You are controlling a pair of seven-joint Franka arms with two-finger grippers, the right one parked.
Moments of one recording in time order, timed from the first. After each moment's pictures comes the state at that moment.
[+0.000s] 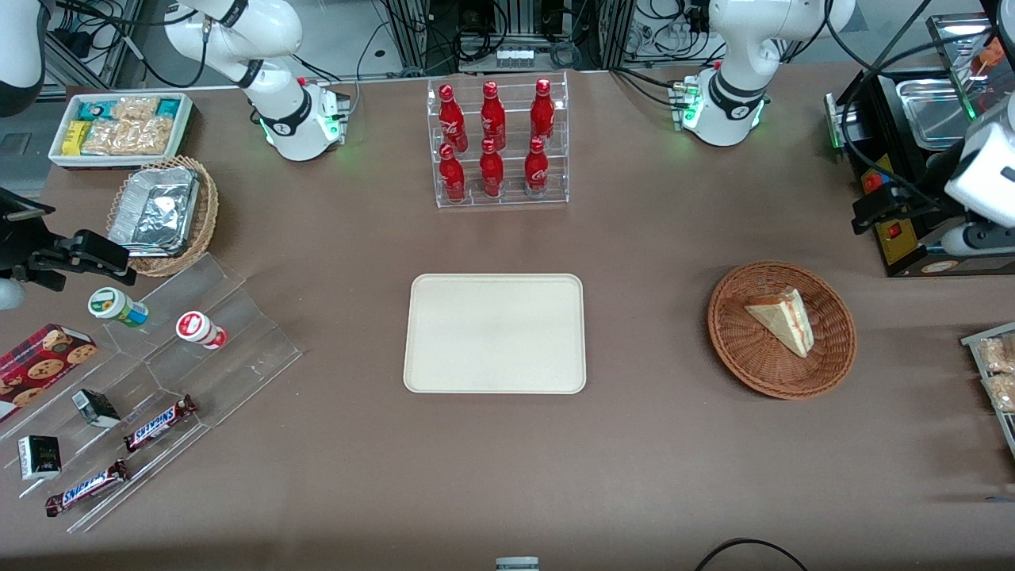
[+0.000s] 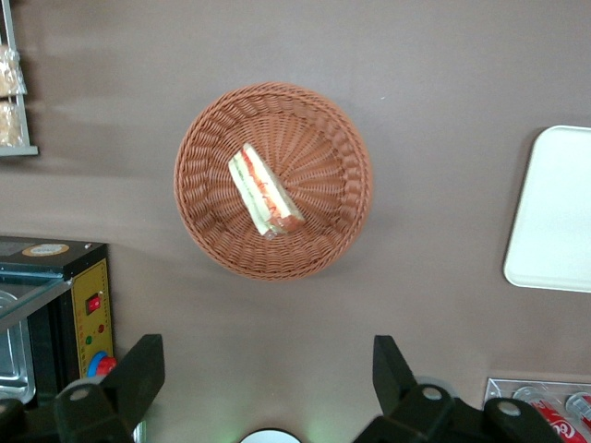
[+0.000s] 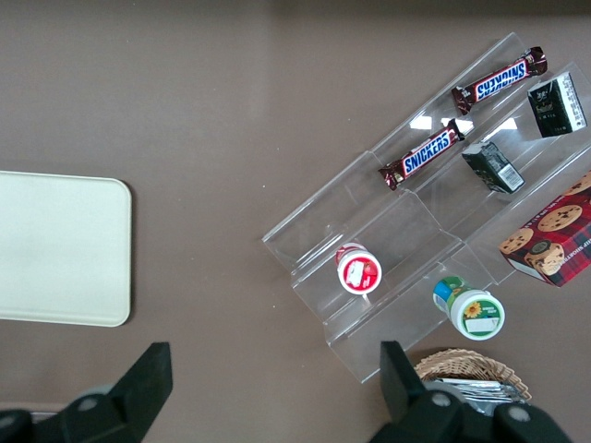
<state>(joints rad) -0.11 0.02 0.09 -1.58 0.01 1.50 -0.11</state>
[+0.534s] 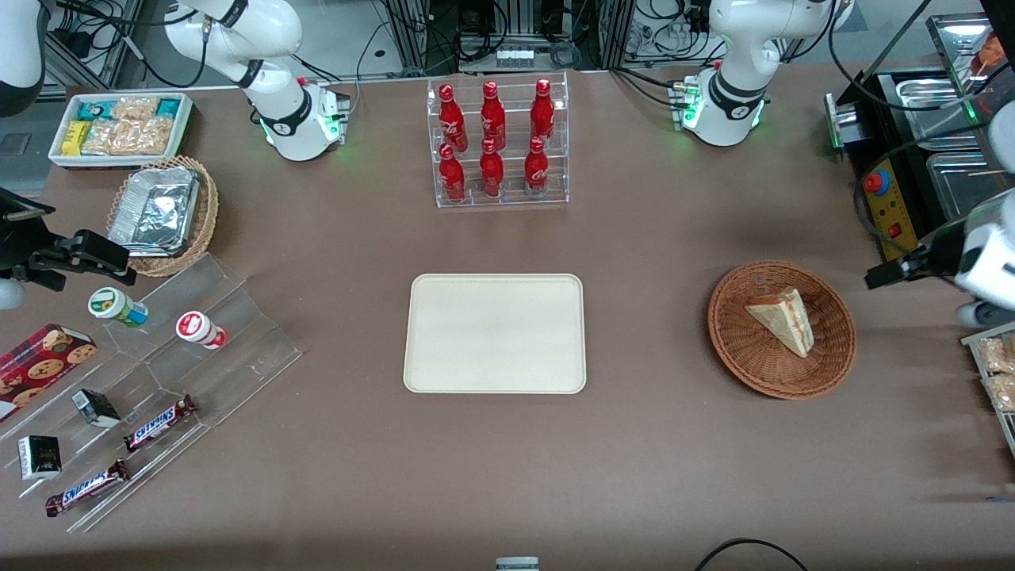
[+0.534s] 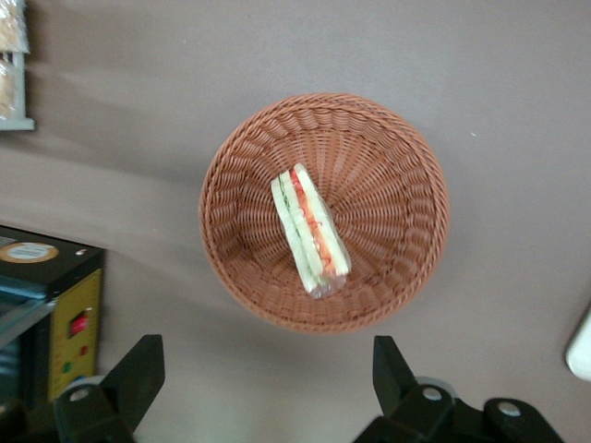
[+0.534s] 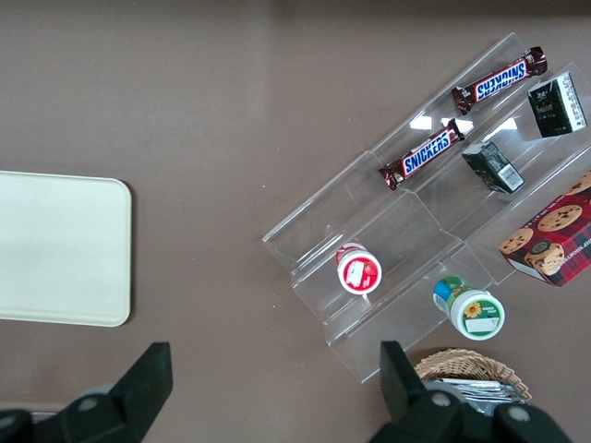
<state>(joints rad) -0.01 0.13 0.10 -1.77 0.01 1.77 -0.18</state>
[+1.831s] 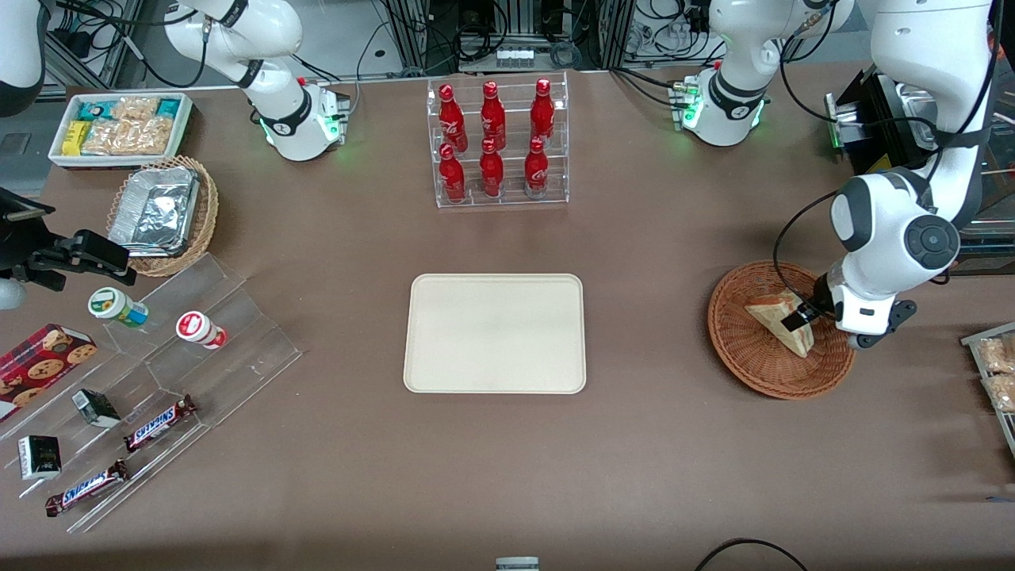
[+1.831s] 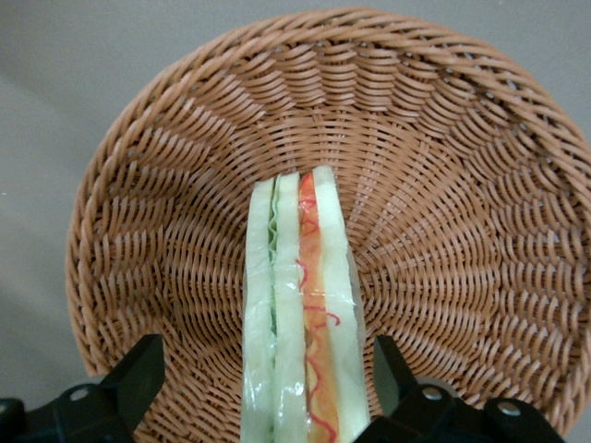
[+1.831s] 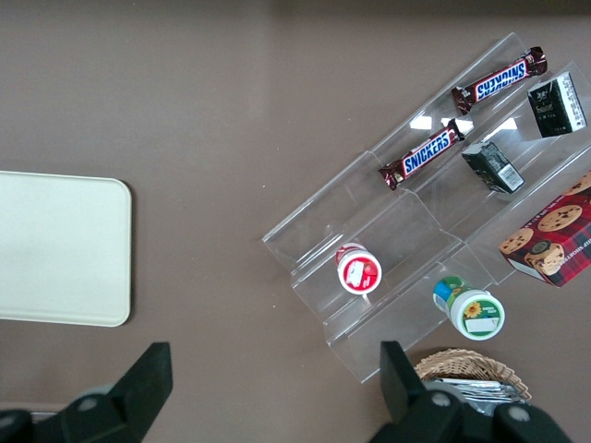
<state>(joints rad) -0.02 0.25 0.08 -2.22 0.01 2.41 -0.54</state>
